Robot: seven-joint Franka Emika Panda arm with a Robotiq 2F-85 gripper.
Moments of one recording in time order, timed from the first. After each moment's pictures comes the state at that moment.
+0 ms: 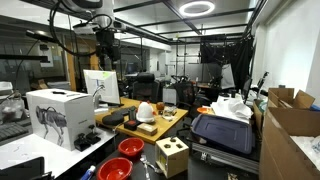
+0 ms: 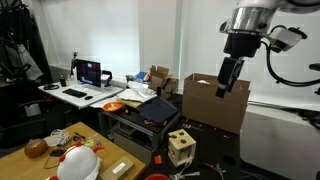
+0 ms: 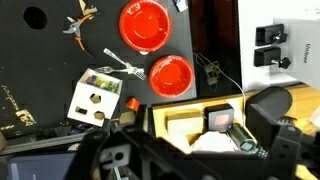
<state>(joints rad) 0.14 -0.29 0.12 -2.18 0.16 2.02 -0.01</state>
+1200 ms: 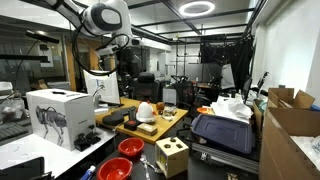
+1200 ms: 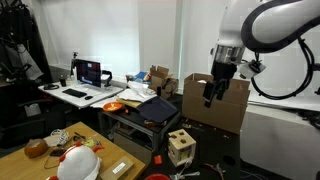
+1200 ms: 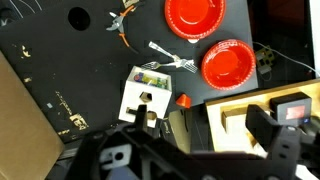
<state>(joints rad) 0.06 -0.09 0.10 -2.17 -0.03 2.21 0.12</state>
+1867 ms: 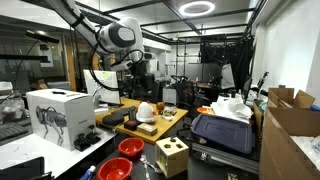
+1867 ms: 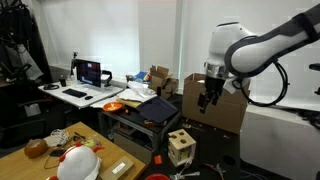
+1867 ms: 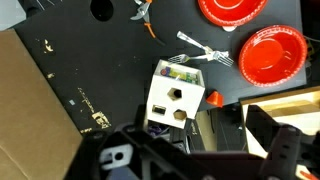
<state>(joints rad) 0.05 0.09 0.05 -2.12 -0.18 2.32 0.19</state>
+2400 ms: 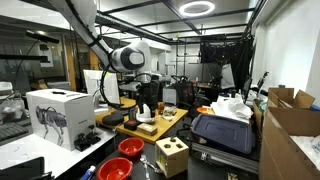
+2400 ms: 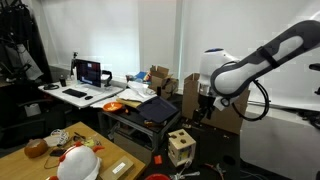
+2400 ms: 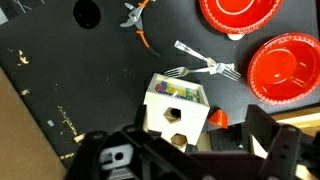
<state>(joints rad) 0.05 0.30 0.03 -2.06 -0.15 2.41 0.15</state>
